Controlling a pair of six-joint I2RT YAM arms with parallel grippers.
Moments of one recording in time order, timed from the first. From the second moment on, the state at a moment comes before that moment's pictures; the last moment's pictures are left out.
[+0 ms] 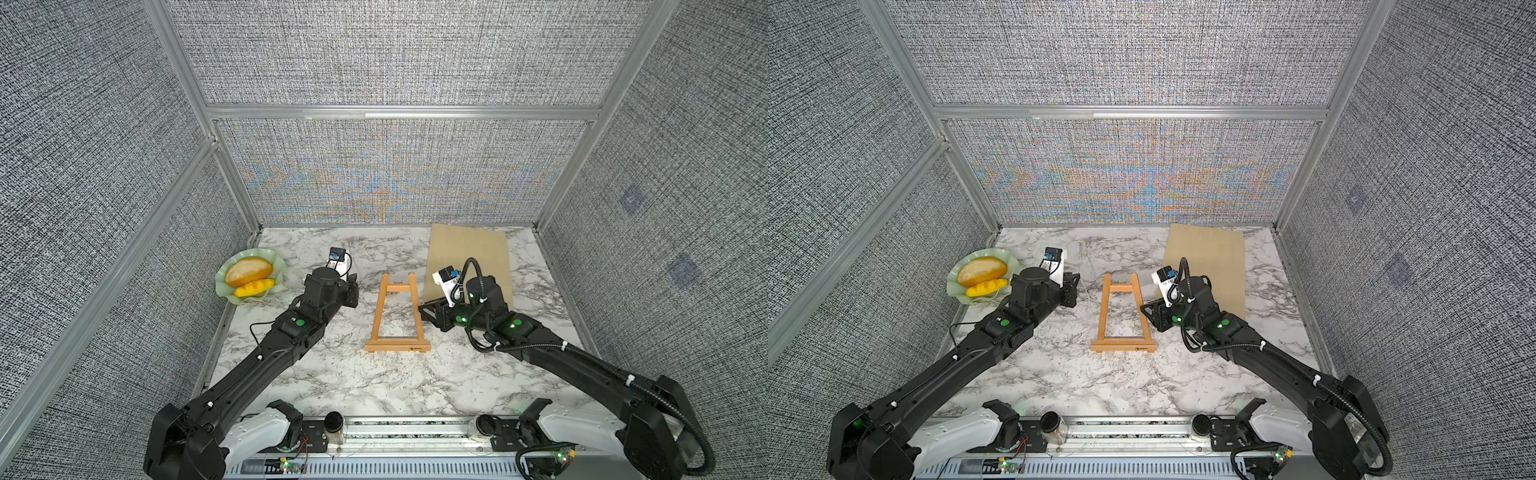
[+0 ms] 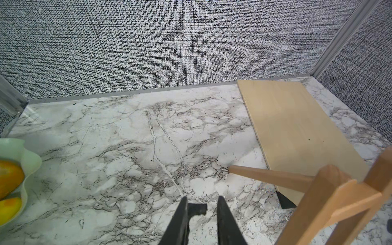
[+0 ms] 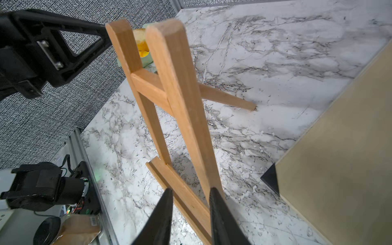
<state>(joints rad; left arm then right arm) -0.55 1.09 0.80 -0.14 -0.16 -0.20 0.64 1.18 0.76 -0.10 -0.29 0.32</state>
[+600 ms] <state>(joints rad) -0.54 1.08 0.79 -0.12 -0.15 -0.20 0.64 1.28 0.82 -0.06 -0.29 0.29</state>
